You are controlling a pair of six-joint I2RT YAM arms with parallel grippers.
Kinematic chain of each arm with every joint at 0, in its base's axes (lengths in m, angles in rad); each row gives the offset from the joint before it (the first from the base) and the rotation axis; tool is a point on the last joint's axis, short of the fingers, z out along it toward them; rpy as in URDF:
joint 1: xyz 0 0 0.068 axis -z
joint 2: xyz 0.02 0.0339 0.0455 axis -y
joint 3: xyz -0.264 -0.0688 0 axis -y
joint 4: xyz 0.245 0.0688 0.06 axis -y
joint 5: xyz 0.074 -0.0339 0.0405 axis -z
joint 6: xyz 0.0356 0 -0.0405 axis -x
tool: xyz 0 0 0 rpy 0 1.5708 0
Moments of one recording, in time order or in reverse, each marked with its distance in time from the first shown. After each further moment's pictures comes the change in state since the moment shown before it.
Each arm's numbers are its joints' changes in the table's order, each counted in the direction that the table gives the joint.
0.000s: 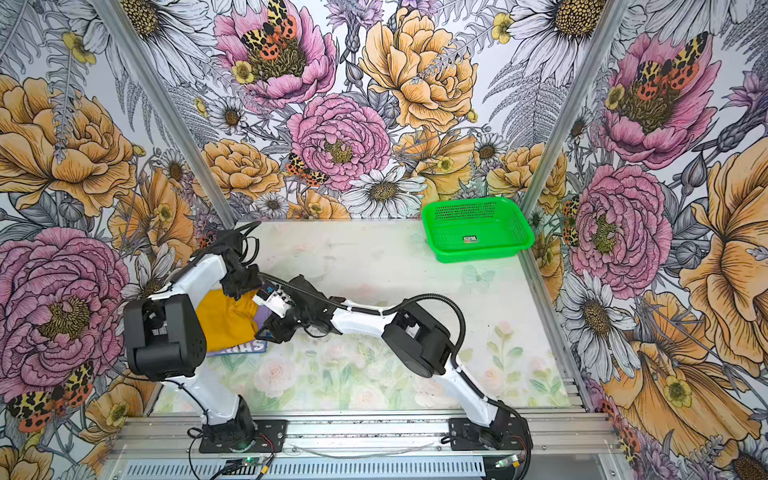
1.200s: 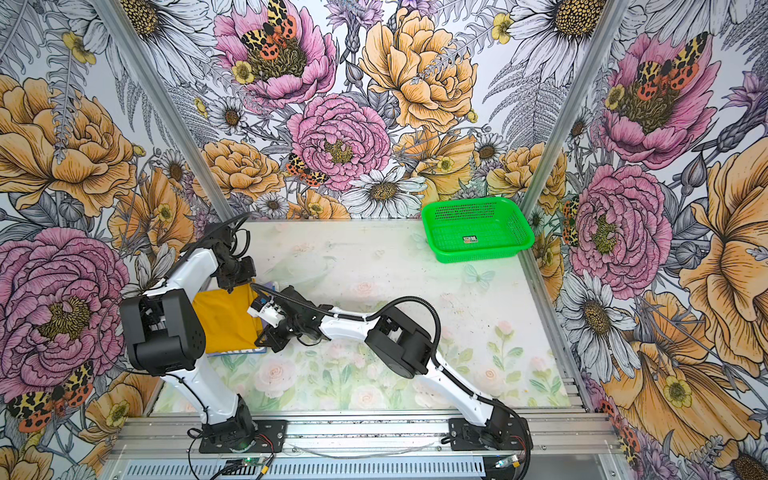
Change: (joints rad) left arm -0.060 -0.045 0.097 -0.016 0.125 -0.056; right arm -0.039 -0.141 0.093 -0.049 -0.020 -0.045
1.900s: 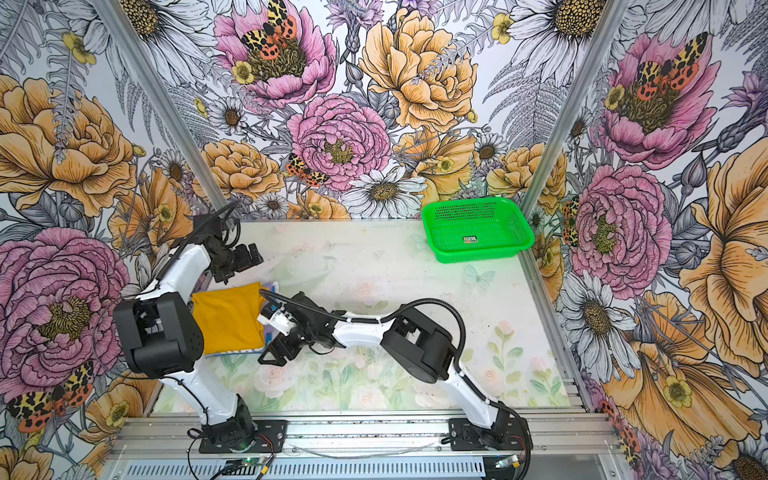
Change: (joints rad) left arm -0.051 0.074 0.065 0.039 0.096 0.056; right arm 0.011 0.293 -0.369 0.051 0.021 -0.013
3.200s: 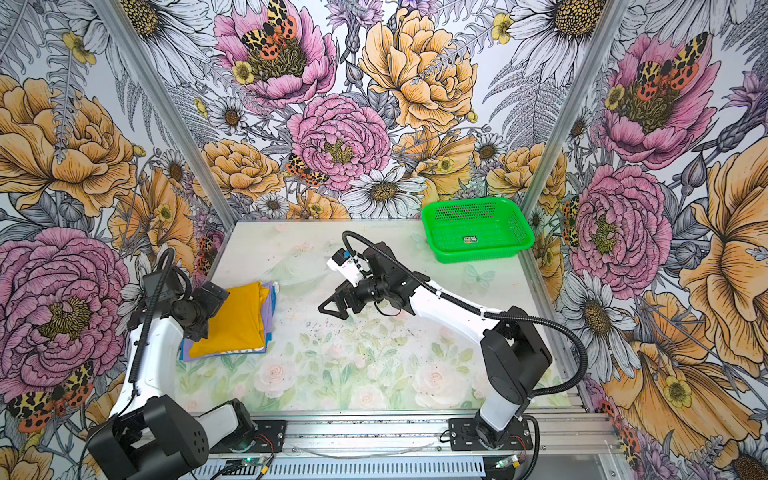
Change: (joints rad) left arm -0.206 0.592 -0.597 0.077 -0.015 0.440; right arm 0.327 0.535 -0.278 -0.260 -0.108 0.127
